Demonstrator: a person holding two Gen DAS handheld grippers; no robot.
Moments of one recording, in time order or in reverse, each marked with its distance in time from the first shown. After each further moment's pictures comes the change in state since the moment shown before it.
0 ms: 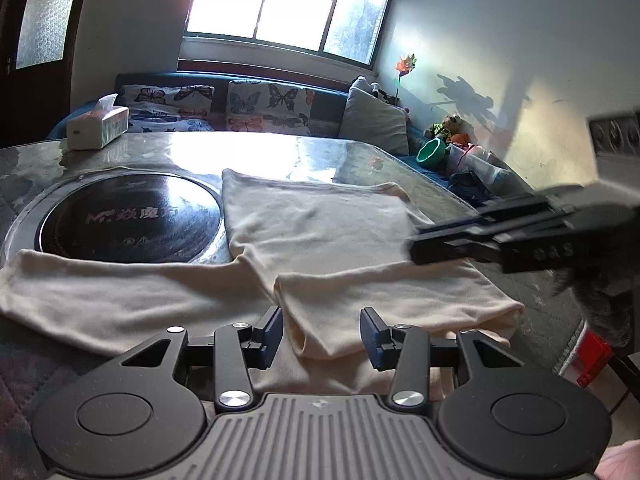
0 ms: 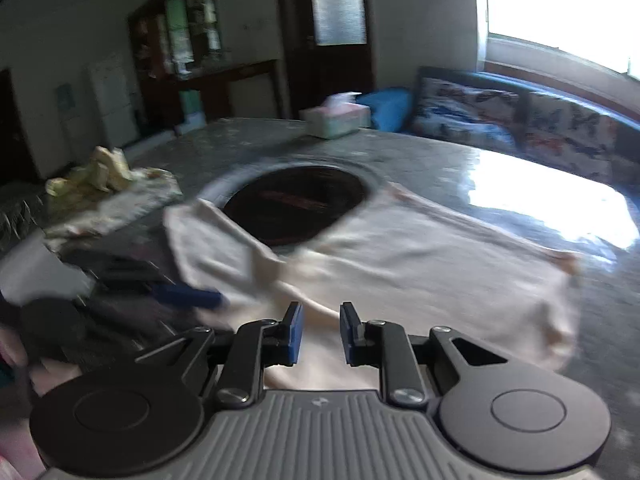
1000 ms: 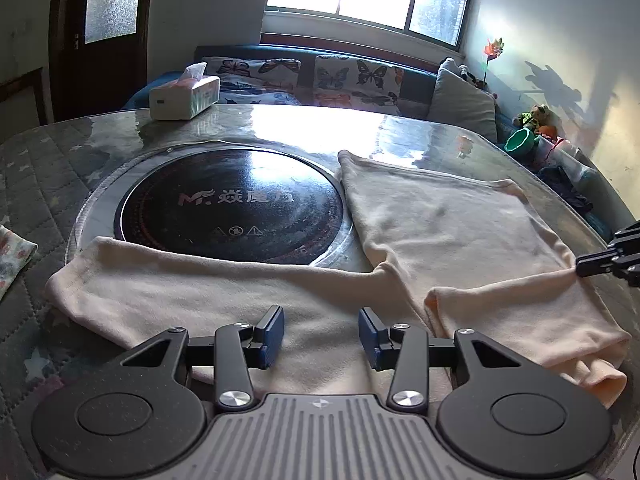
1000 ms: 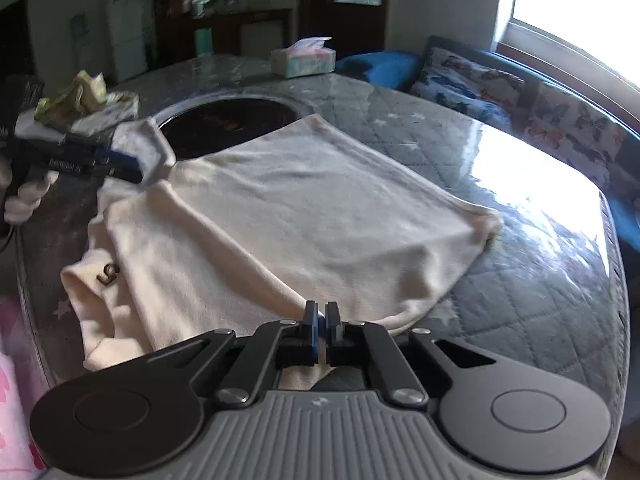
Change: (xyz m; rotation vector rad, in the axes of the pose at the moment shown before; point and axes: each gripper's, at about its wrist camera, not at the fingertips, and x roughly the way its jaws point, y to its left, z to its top) left arm 0.031 0.058 0.014 -0.077 0.078 0.257; right arm 0.000 -0.109 -0.027 -0.140 0.125 0.009
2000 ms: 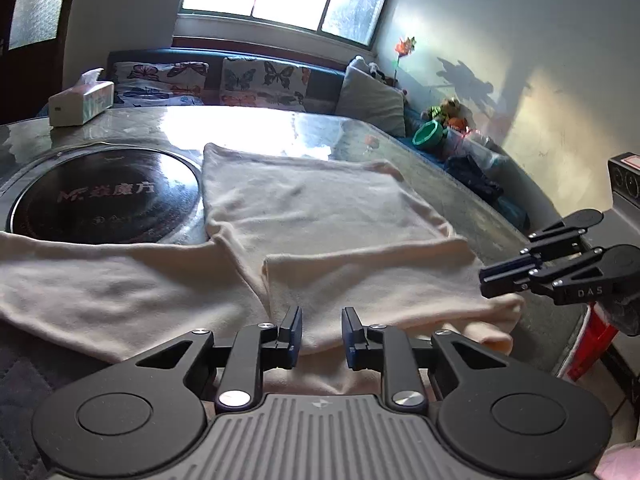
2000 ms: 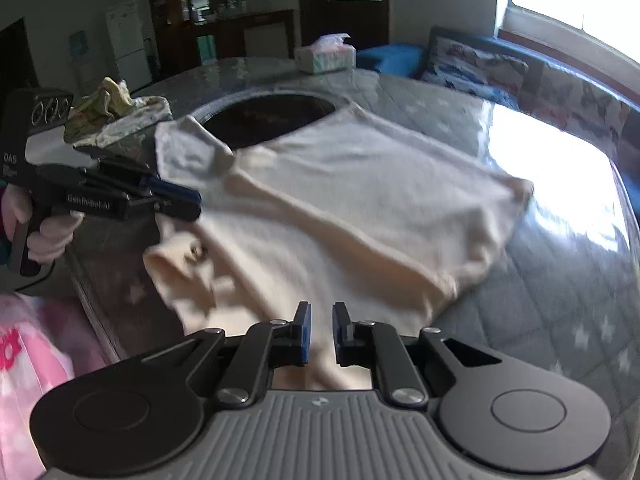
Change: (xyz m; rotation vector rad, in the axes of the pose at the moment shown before) left arm -0.018 -0.054 -0.021 0.058 -0.021 -0.275; right arm -0.026 0.057 -0.011 0.029 0.001 0.068
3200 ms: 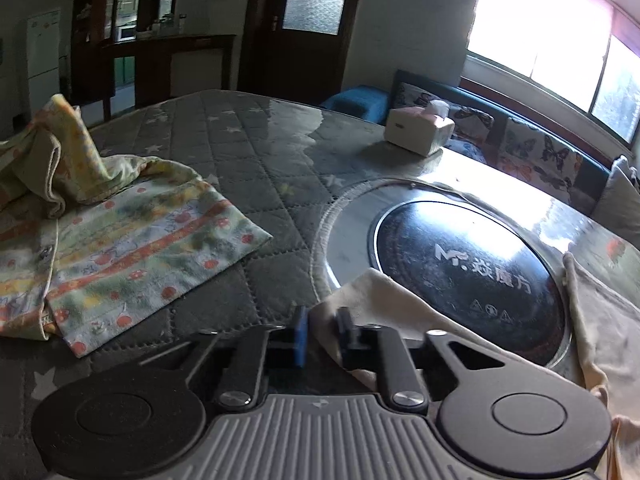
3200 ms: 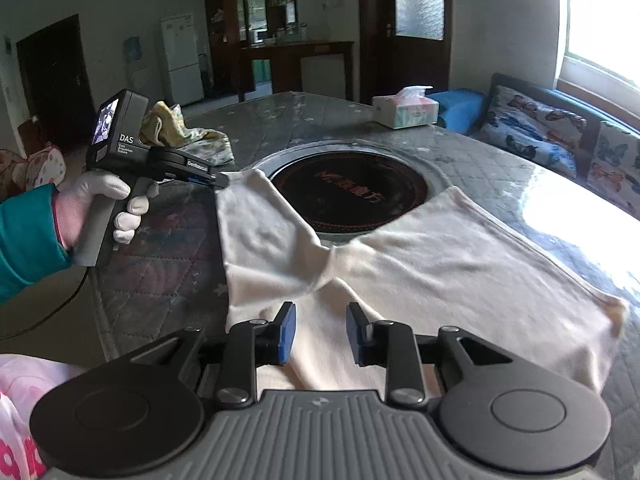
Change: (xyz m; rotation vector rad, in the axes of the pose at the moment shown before) left arm -0.046 0.175 0.019 -0.455 -0.123 0.698; right arm 0.040 0.064 0.063 -0.086 -0.100 0.094
